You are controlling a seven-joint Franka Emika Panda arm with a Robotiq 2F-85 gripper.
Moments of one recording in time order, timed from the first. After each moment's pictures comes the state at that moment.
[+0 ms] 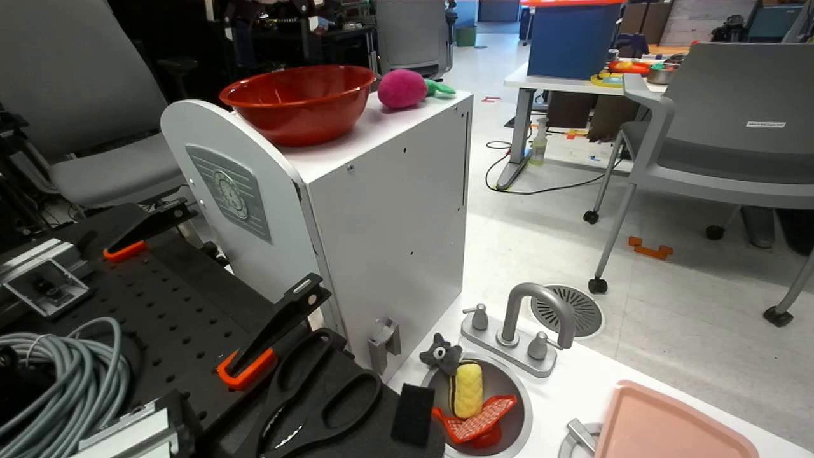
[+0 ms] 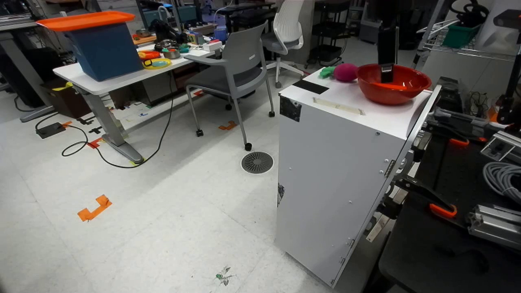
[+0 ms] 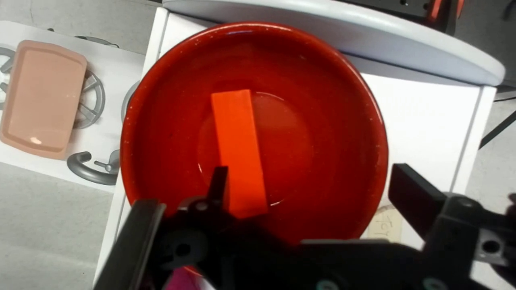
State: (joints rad) arm 0.05 0.16 0.06 -2.18 -0.16 2.06 -0.09
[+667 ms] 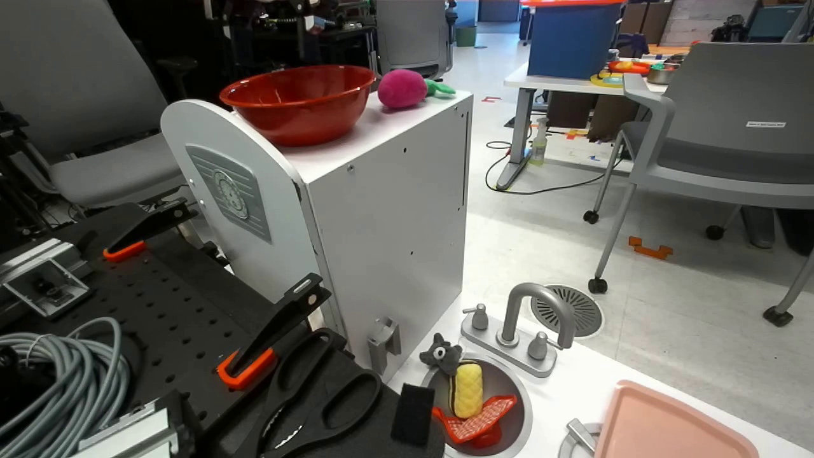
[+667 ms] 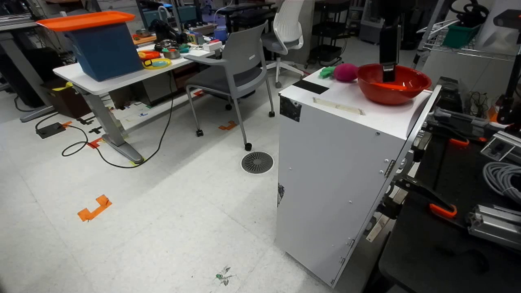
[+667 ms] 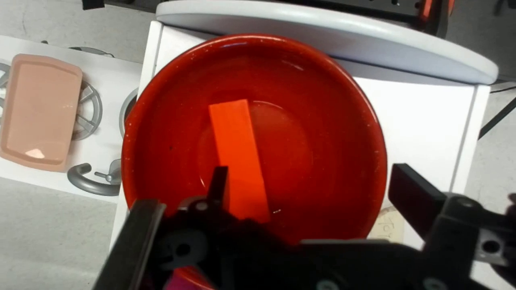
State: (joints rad) arm 0.05 0.15 0.05 -2.19 -0.13 2.06 -0.07
